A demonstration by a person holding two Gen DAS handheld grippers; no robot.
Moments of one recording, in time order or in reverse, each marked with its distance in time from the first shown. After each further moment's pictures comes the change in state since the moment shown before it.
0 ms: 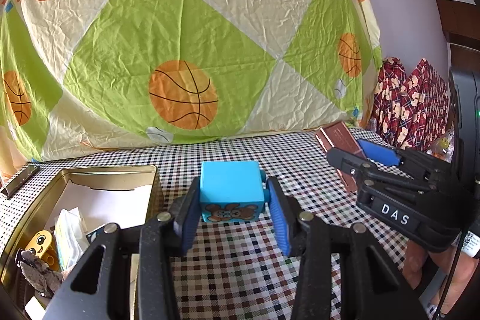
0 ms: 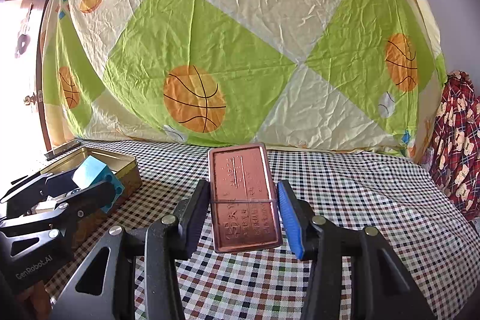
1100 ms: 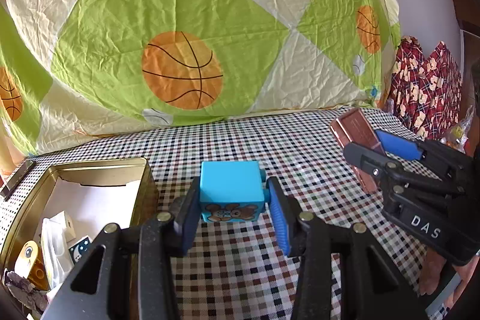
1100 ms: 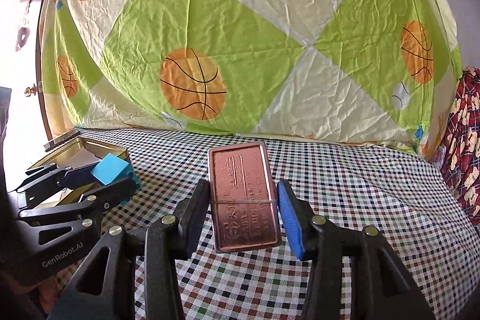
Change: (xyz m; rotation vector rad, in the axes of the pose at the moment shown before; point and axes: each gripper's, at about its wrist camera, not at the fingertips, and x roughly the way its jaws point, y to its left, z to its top) left arm 0.057 0.000 0.009 0.015 0.135 0.050; right arm 0.037 -0.014 0.005 -0.012 0.083 0.046
